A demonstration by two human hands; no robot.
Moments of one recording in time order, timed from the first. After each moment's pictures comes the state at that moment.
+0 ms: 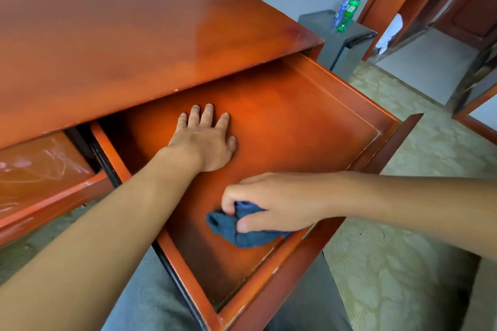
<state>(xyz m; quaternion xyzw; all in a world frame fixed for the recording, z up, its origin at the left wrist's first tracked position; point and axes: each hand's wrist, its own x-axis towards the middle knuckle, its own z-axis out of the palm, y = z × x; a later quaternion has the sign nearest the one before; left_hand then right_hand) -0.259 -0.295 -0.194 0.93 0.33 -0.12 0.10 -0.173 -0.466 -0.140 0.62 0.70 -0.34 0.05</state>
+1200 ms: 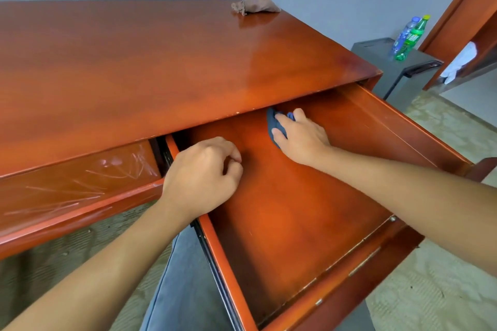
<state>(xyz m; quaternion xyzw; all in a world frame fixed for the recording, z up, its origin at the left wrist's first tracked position) -0.364 -0.309 -0.179 0.88 0.35 0.25 0.19 -0.106 -0.330 -0.200 0.83 0.56 0.02 -0.04</state>
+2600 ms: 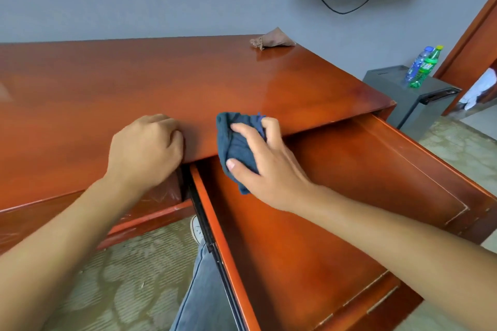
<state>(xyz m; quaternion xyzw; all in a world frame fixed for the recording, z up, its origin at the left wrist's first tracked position) -0.430 -0.233 -0.120 0.84 0.47 0.26 -0.02 -0.223 -0.346 -0.145 0.66 0.68 -0.04 -0.31</state>
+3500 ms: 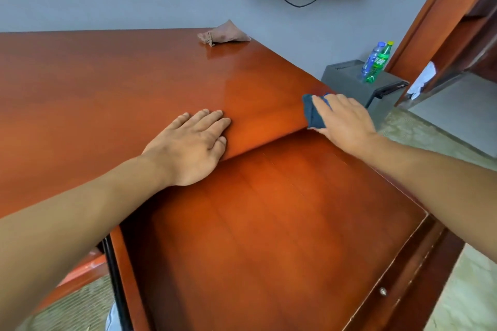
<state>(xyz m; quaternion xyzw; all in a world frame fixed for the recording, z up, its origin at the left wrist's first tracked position) -0.263 -0.192 -0.131 0.96 0.29 -0.01 0.05 0.077 -0.317 -0.138 0.77 0.58 0.26 0.08</state>
